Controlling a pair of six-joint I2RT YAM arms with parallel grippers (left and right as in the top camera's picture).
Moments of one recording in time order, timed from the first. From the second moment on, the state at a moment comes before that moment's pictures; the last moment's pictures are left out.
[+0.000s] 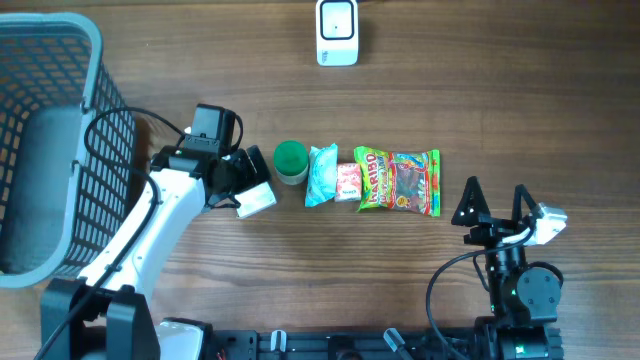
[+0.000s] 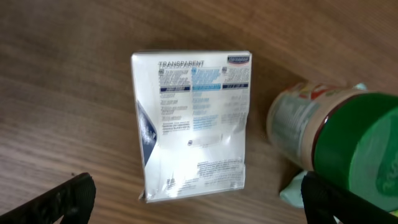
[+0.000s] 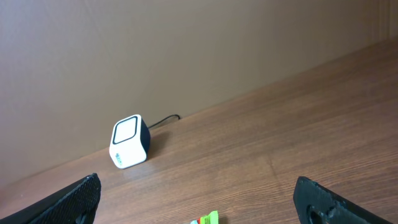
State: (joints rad) left arm -0.20 1.48 0.96 -0.76 0.04 -0.63; right arm 0.04 0.02 0.01 0.01 0.06 0.39
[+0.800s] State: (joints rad) left arm -0.35 1.31 1.91 -0.47 -0.45 -0.17; right arm 0.04 0.02 0.01 0.01 0.06 0.39
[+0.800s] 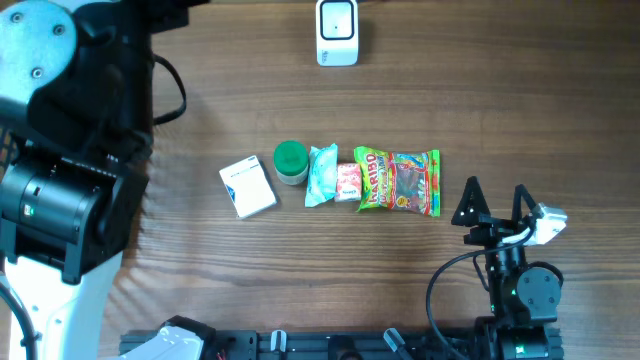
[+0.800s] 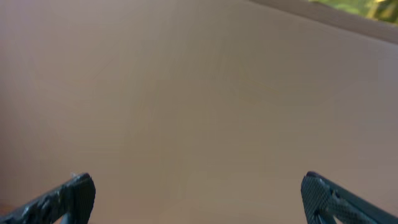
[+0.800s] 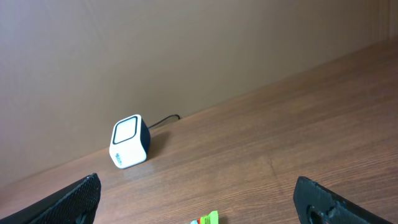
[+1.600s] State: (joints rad) left arm -0.13 1.00 1.75 -0.64 -0.33 0.10; right arm 0.04 0.02 0.01 0.01 0.06 0.39
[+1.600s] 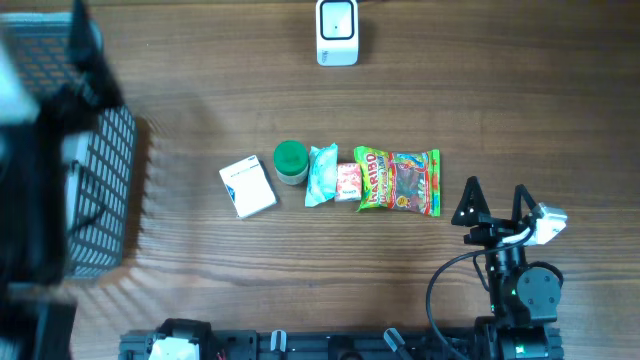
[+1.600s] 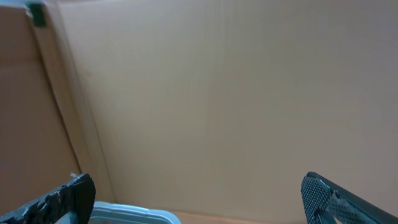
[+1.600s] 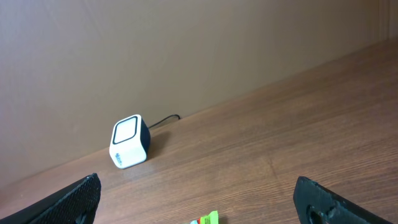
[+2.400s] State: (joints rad) left arm -0.09 0.62 1.41 -0.43 -0.14 -0.07; right arm 0.04 0.40 0.64 -0.55 -0.24 0.56
